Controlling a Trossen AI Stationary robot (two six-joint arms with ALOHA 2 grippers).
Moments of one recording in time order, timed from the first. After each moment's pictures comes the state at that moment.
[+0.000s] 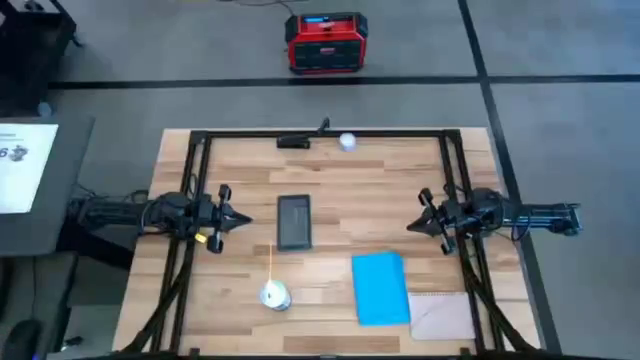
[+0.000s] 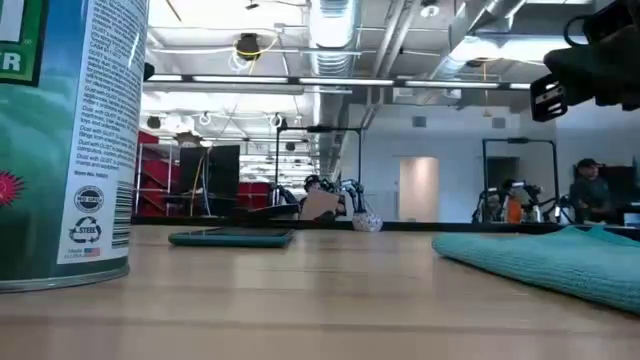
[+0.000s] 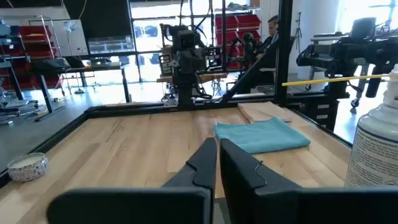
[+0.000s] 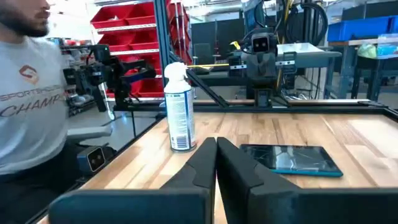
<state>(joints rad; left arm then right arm) -0.06 0.01 0.01 0.01 -0.01 0.06 -0.02 0.00 0.01 0.06 -0.28 0.08</state>
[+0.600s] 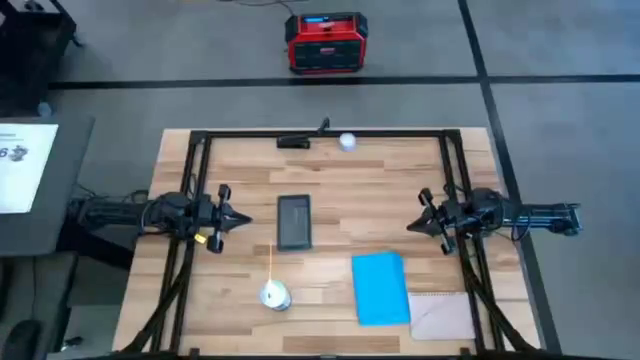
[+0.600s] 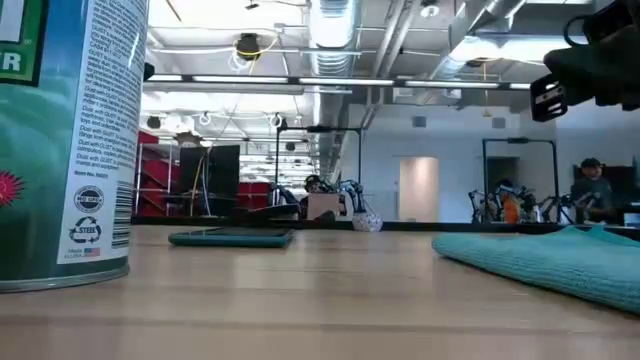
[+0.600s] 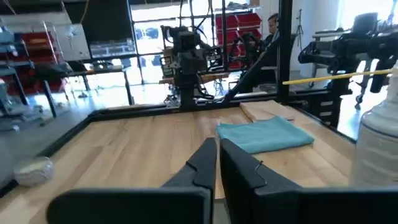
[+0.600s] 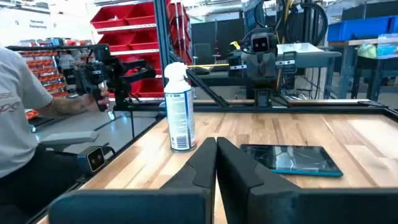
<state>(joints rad) -0.06 0.01 0.01 0.03 -0.02 0.10 -0.02 0.00 0.01 0.06 -0.28 0.08</state>
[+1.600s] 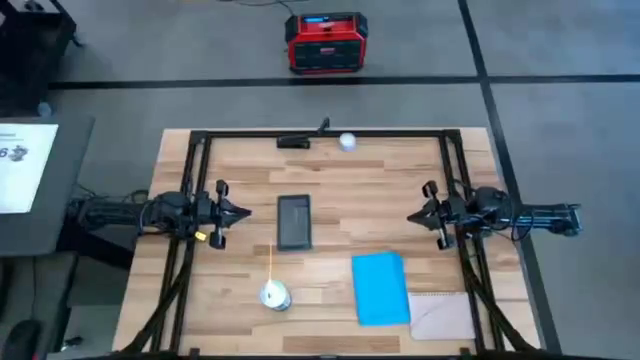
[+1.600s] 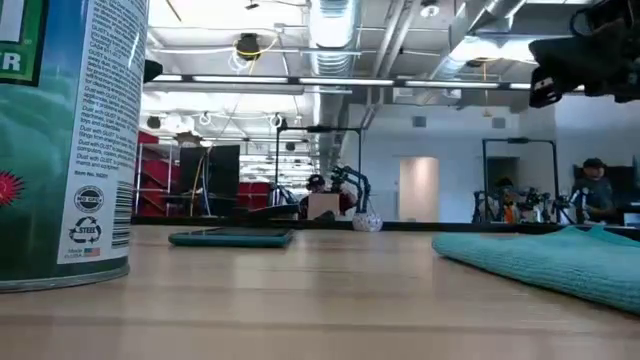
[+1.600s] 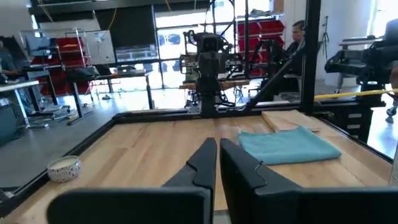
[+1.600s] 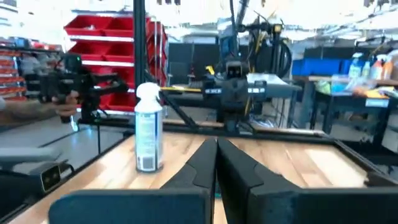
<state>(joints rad) -0.06 0.01 0.01 0.05 -0.12 0.06 -0.03 0.00 0.01 0.21 -0.18 -0.02</state>
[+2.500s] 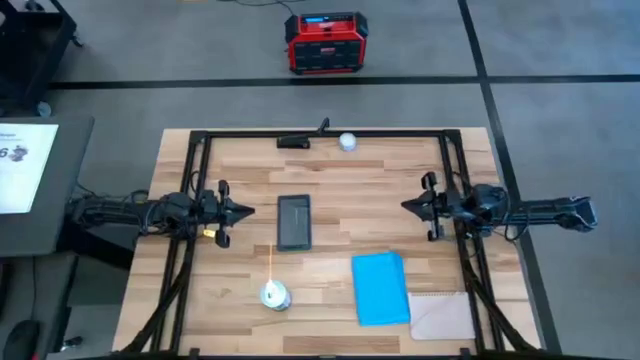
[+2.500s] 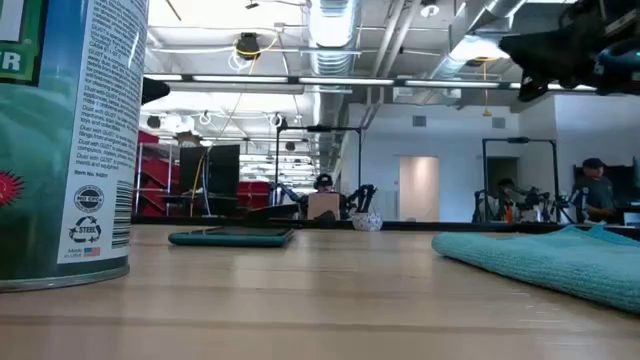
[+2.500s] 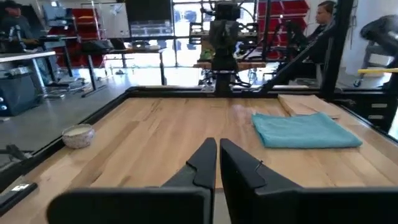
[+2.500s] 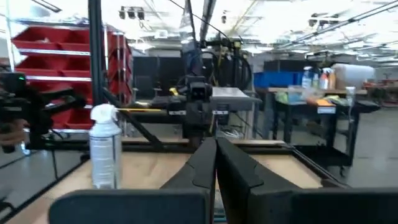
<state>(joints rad) -0.06 0.10 0.01 0.05 -0.19 0.01 -0.07 0.36 0.04 0.53 -0.04 -0.03</state>
